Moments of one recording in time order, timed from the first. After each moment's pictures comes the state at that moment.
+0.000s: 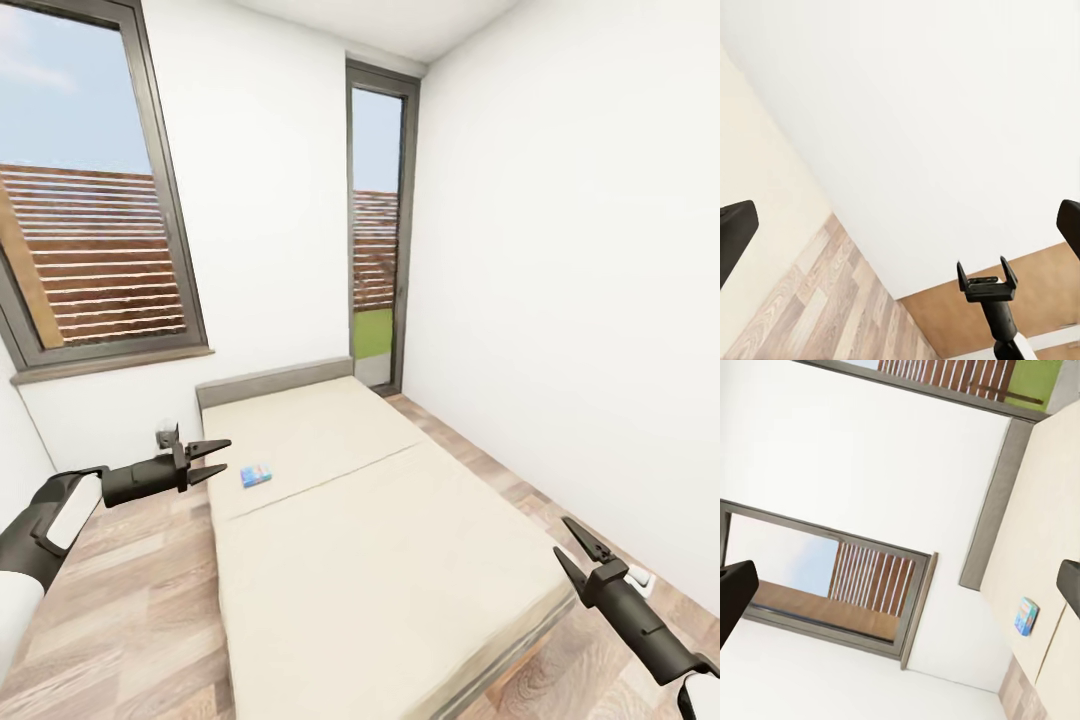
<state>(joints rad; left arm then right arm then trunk) -0.77 0.41 0.04 -0.78 0.66 0.98 -0.99 -0.20 -0.05 -0.67 -1.20 -0.94 0.78 0.69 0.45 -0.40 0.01</state>
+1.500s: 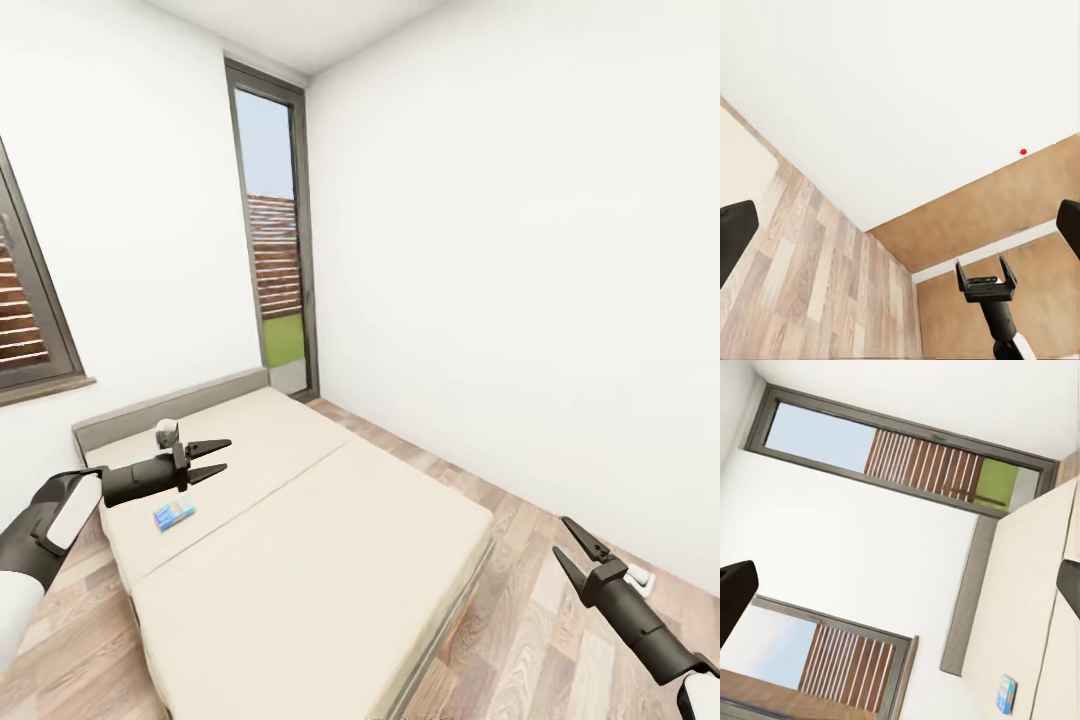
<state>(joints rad) -0.77 0.40 0.04 -0.78 0.67 0.98 -1.00 -0.20 -0.05 -0.67 -1.20 -0.94 0.78 0.69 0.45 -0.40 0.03</state>
